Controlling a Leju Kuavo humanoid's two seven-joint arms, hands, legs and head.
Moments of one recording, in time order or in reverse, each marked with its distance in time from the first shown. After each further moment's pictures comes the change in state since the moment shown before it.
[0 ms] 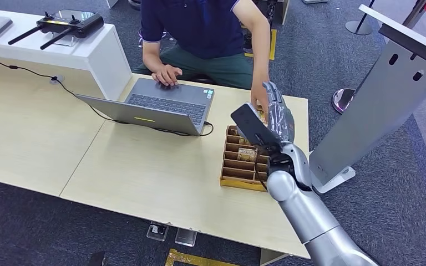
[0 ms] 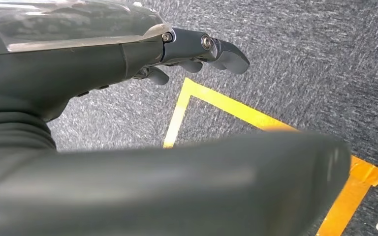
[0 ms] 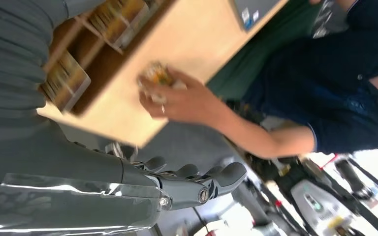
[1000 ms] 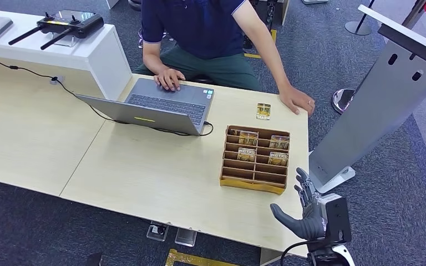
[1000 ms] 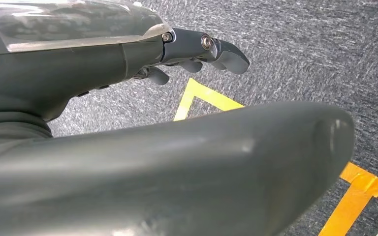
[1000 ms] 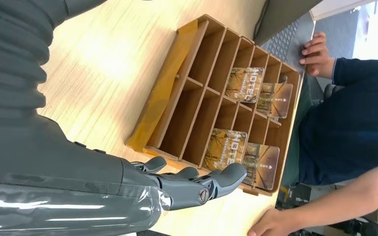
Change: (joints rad) left arm 0.003 0.003 0.010 0.000 0.026 0.018 0.011; right arm 0.665 -0.283 -0.233 -0.580 -0.598 0.238 -0.212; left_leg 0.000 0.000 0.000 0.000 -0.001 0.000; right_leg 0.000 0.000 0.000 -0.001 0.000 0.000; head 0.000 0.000
